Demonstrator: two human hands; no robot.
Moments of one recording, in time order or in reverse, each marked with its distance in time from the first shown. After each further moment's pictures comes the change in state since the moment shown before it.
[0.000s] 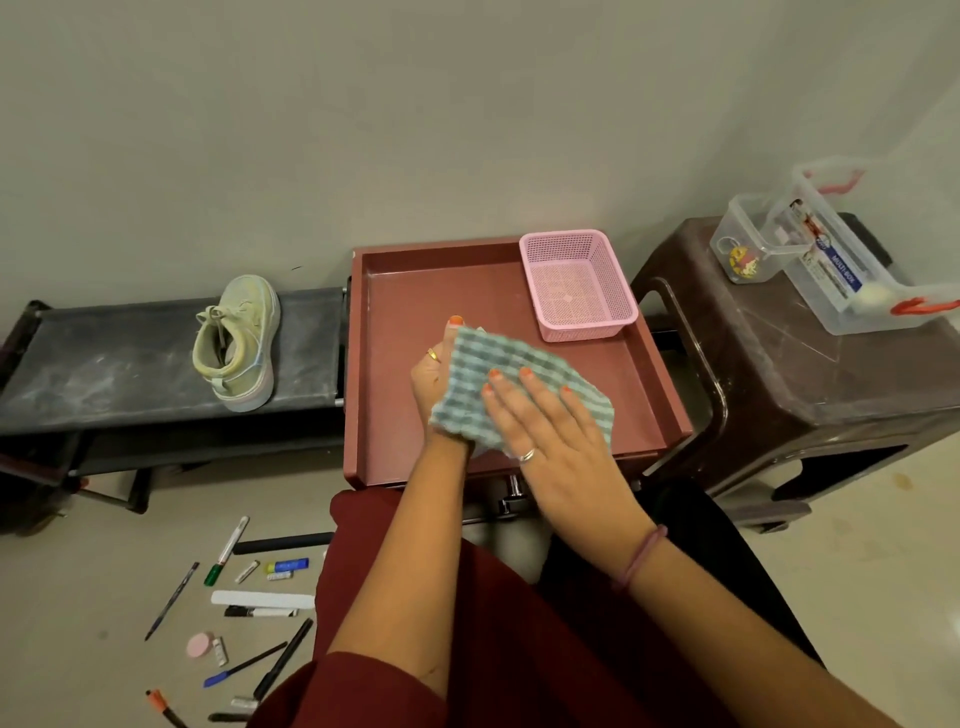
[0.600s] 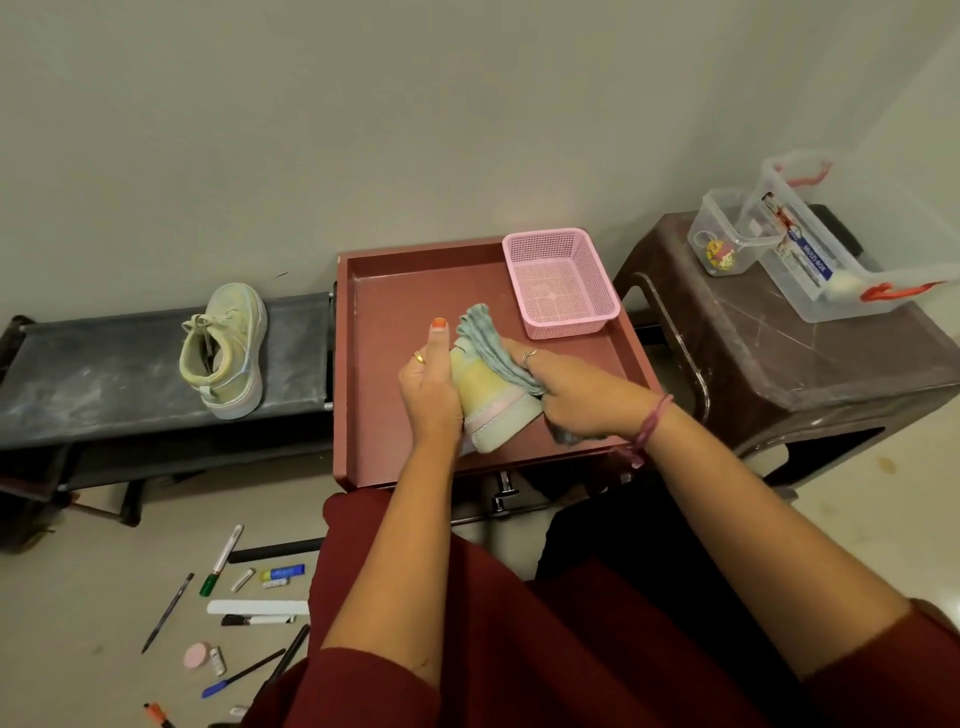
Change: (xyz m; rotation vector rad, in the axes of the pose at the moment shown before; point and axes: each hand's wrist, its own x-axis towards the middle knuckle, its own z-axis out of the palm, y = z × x) left_hand -0.002 -0.011 0.001 0.047 0.052 0.223; right_hand 0.061 0.040 -0.051 0.440 -0.582 0.233
